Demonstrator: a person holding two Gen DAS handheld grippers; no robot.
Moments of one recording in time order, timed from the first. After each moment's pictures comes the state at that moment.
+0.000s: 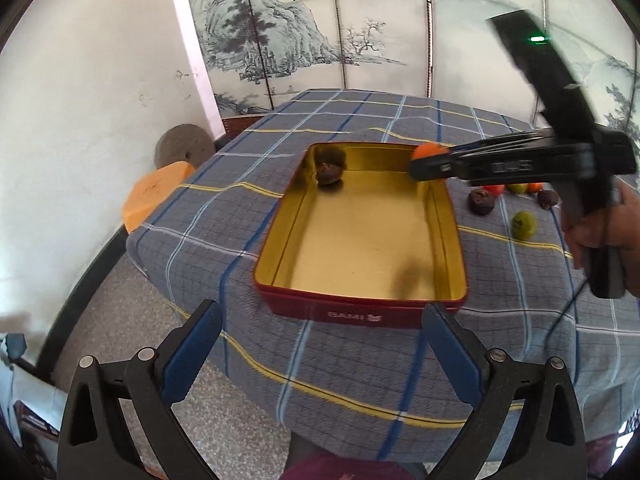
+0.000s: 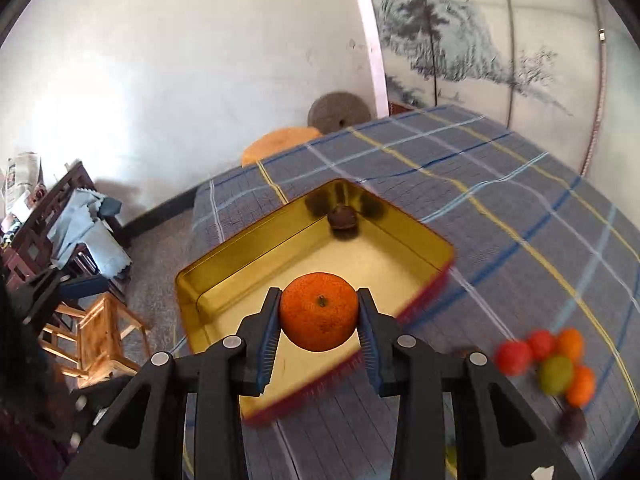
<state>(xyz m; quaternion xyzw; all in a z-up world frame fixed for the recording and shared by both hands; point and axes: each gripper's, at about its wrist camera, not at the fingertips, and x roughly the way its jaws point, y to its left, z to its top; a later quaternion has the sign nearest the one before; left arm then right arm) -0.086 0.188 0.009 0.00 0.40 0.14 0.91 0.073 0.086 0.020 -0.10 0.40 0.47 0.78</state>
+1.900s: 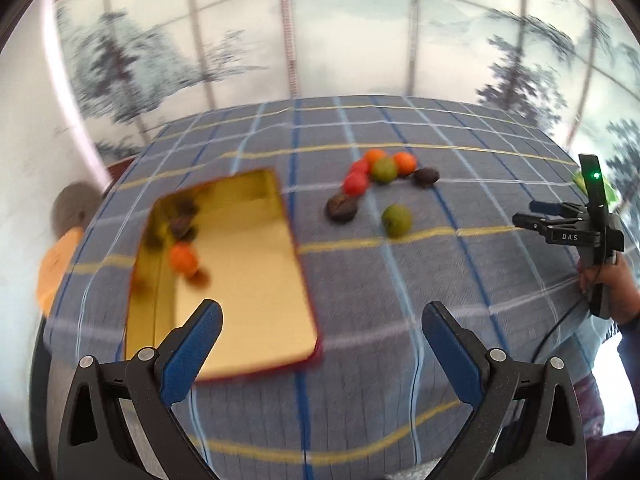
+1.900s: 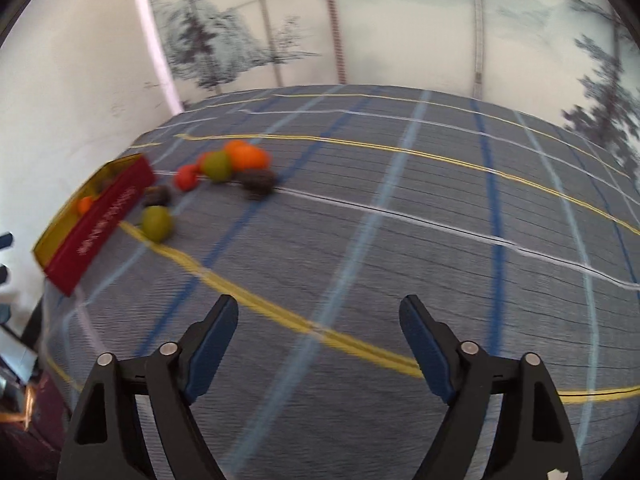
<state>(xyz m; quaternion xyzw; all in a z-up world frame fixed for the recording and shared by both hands) -0.024 0.107 0.026 0.07 0.41 -0.10 0.90 0.015 -0.230 -0.046 0.01 0.42 0.14 0.90</state>
